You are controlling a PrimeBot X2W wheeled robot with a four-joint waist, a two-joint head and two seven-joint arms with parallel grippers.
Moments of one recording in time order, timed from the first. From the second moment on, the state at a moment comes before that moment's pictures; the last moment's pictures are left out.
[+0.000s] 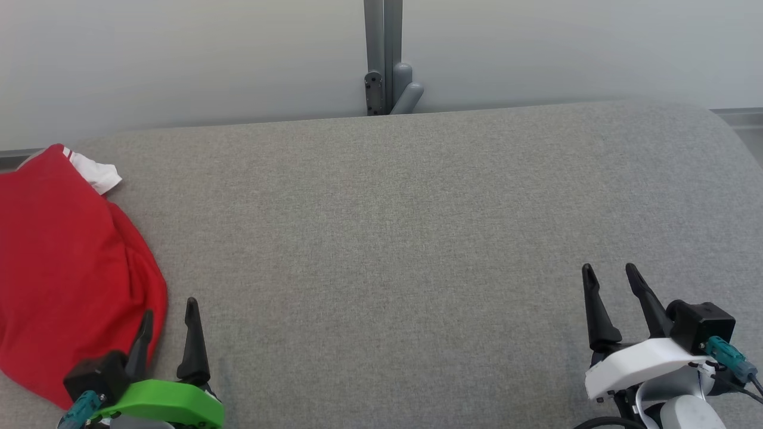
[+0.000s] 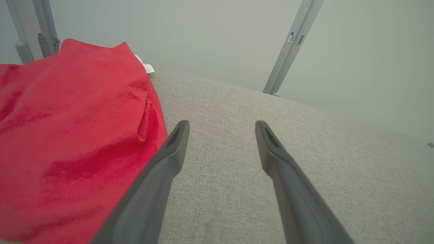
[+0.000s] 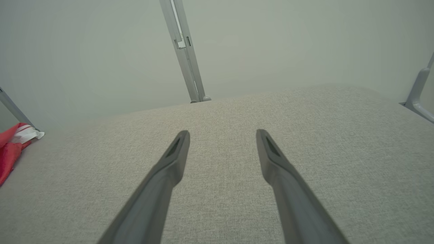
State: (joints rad) left arm -0.01 0.08 0.00 0.23 -0.42 -0.06 -0.17; right arm -0.03 -0.05 -0.03 0.17 0.24 0.13 -0.17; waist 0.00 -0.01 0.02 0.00
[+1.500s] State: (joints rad) left arm 0.01 0.06 0.05 0.28 -0.10 -0.08 -0.26; right arm 0.02 -0.06 -0.02 0.15 -0.04 0.13 -0.26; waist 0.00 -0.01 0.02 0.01
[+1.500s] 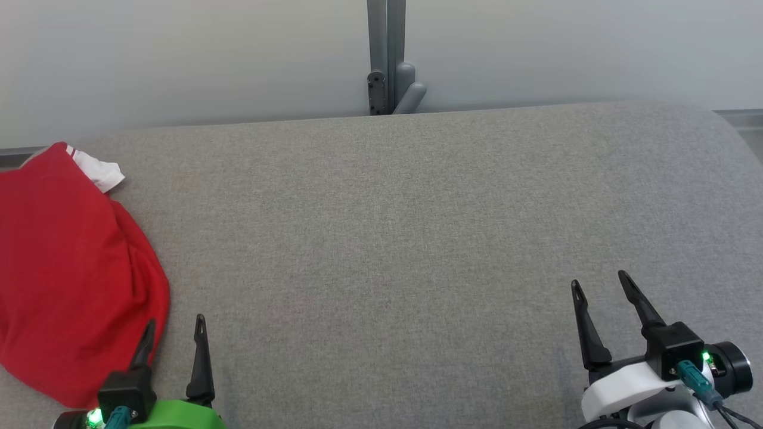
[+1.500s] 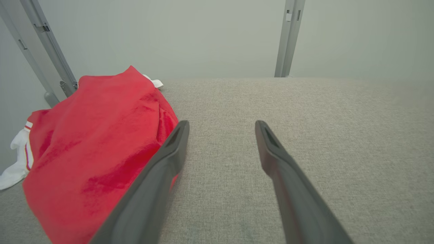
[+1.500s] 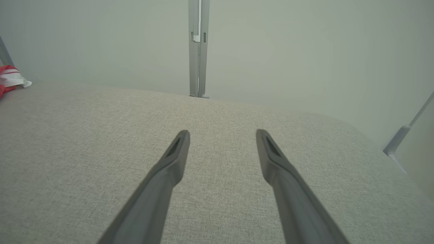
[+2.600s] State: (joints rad) left arm 0.02 0.05 0.09 0.34 -0.12 -0.09 -0.26; right arm -0.02 -0.07 0.10 0.17 -0.05 0.13 -0.26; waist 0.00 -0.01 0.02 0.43
